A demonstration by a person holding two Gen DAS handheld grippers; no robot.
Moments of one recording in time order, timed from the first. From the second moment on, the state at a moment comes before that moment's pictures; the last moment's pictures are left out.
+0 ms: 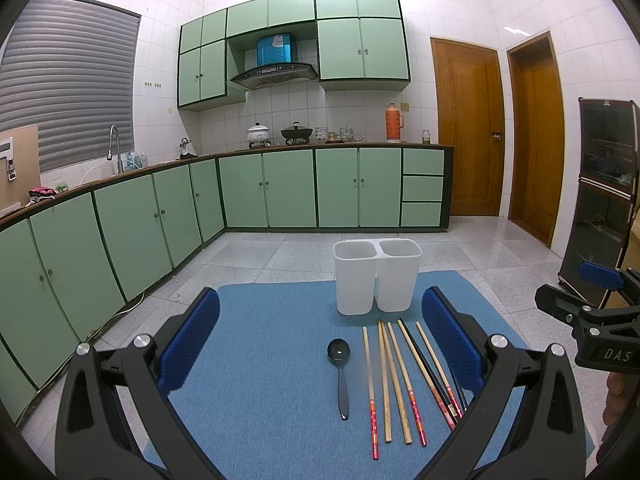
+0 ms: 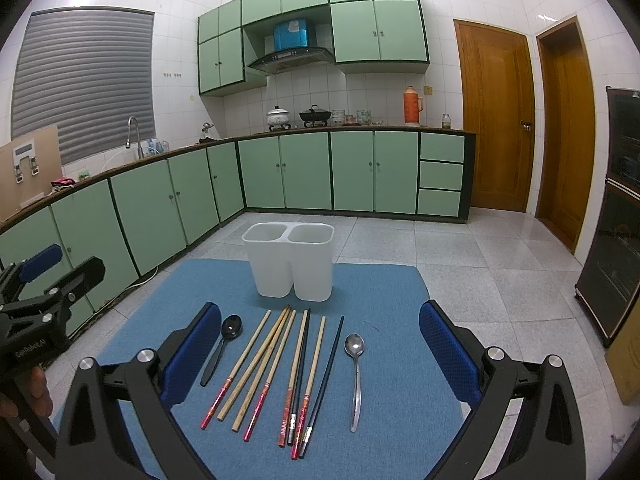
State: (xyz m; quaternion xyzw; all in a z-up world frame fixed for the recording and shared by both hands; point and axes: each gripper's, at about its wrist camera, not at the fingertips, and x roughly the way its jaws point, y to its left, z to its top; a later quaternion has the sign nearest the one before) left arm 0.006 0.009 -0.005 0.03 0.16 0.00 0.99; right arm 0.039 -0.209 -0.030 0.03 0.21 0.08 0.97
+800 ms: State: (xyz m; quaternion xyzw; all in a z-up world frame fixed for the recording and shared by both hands) left arm 0.084 0.048 -0.062 0.02 0.28 0.03 0.96; right arm 0.106 -0.219 -0.080 0.02 0.30 0.09 0.95
